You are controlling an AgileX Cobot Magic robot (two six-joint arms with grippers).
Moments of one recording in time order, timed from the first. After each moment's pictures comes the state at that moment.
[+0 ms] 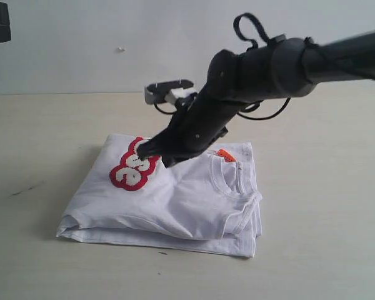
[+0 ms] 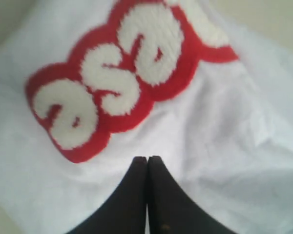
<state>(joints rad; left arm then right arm) -0.17 1.24 -1.01 -0.55 0.39 0.41 0.44 2.10 -1.48 0.42 0.60 -0.28</state>
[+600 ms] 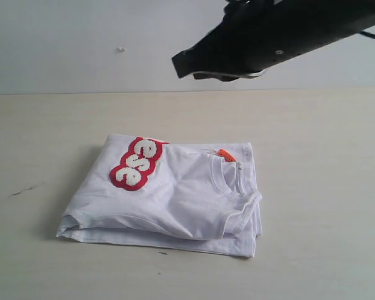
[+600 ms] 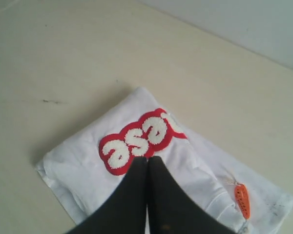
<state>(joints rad) -0.17 0.98 -0.88 -0.55 0.37 0.41 0.44 1.45 -1.18 0.35 0.50 -0.28</state>
